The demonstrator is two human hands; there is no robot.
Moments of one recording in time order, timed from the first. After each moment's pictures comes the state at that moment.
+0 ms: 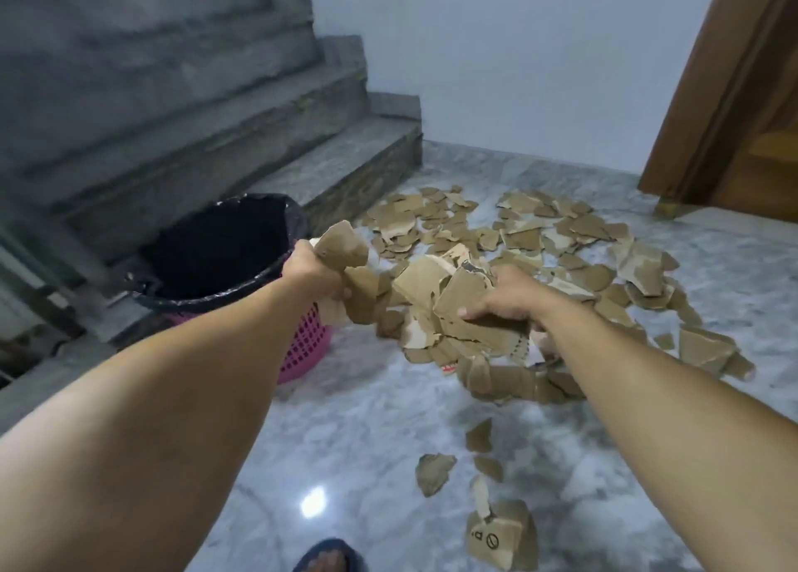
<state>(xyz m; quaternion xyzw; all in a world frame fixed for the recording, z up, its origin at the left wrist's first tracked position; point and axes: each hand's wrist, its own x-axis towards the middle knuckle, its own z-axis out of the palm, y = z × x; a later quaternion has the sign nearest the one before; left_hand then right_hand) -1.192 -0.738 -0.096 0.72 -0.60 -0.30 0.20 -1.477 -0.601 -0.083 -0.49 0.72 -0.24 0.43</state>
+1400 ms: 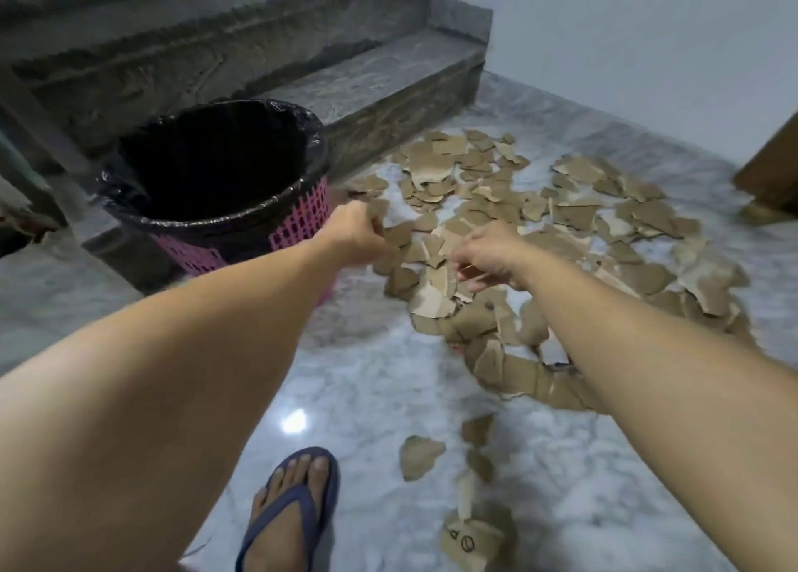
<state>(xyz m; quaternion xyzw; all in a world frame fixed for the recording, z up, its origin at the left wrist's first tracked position) -1.236 -0.728 -0.103 0.66 -0.70 -0.25 0.10 -1.437 -0.718 -0.132 -0.48 0.69 -0.20 0.49</state>
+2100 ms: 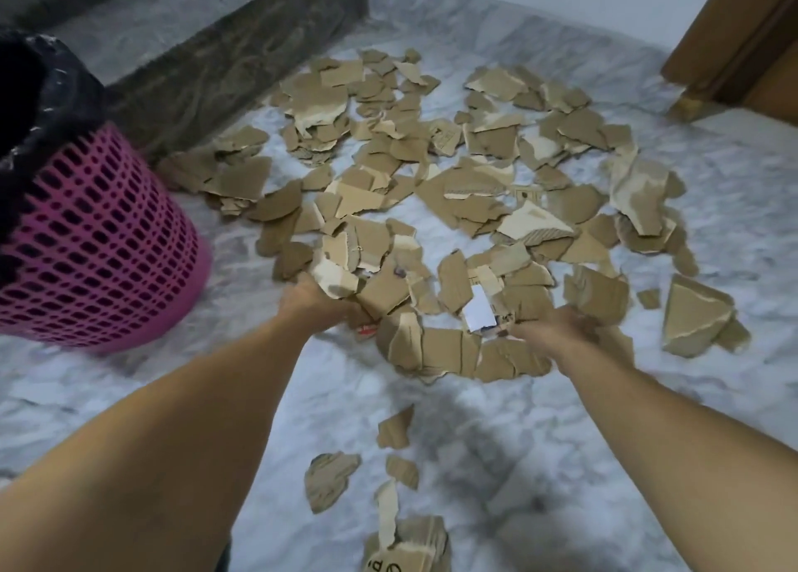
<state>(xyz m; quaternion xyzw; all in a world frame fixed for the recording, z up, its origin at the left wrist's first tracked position) -1.343 -0.751 -0.311 0.74 -0.55 -0.39 0.02 -1.649 -0.641 -0.340 -0.21 0.90 -0.09 0.37</state>
